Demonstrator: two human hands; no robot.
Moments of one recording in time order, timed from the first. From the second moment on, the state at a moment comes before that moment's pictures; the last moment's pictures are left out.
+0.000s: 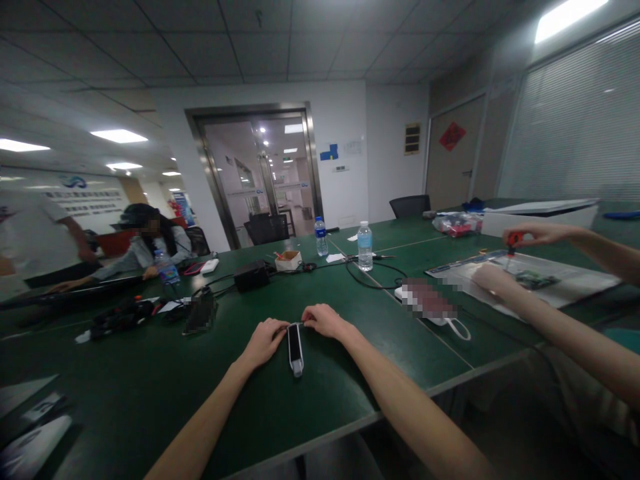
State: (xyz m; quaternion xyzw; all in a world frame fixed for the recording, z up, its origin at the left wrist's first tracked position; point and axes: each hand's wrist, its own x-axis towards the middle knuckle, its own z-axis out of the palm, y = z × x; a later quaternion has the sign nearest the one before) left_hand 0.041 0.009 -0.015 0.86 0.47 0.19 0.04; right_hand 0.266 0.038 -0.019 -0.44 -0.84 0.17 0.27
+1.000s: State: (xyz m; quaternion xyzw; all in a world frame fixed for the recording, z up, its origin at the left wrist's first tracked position) left_hand 0.040 0.008 -0.014 0.86 0.48 0.18 0.04; right_hand 0.264 0.038 -0.025 -0.43 -0.83 0.18 0.29
